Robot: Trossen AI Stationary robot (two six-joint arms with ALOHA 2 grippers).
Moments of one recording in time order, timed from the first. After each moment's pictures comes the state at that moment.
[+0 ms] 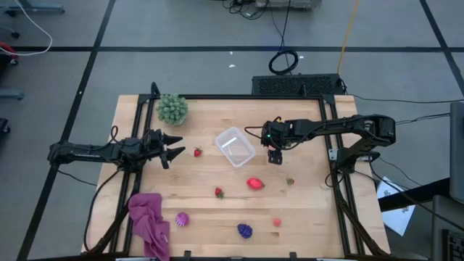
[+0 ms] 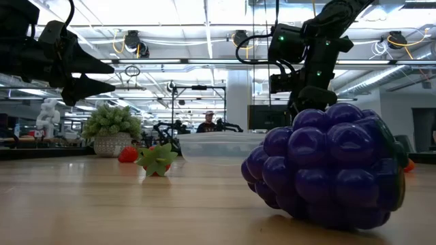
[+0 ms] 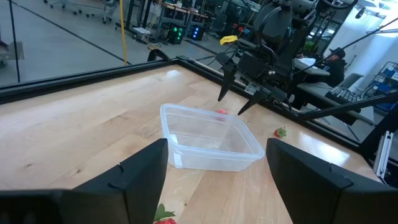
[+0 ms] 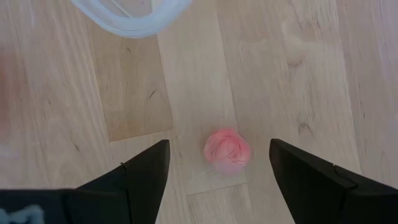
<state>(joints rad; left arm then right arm) -0.02 0.16 0.02 0.03 -0.32 -0.40 -0.23 1.53 0.87 -0.55 0.05 -0.06</state>
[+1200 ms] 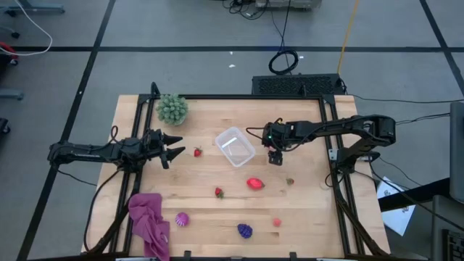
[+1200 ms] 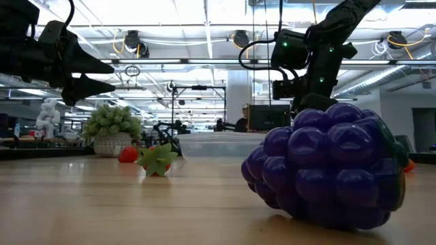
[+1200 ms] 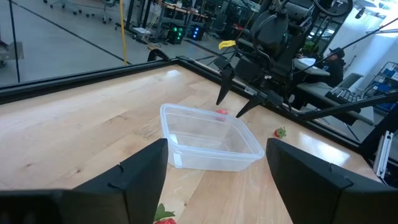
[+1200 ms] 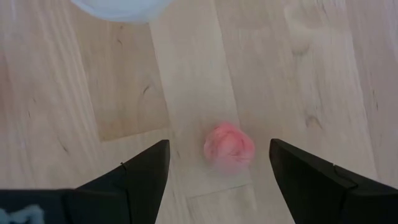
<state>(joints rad) -0.02 0.16 0.02 0.03 -0.32 -0.40 -0.23 1.53 0.81 -0.48 0.05 -0.04</state>
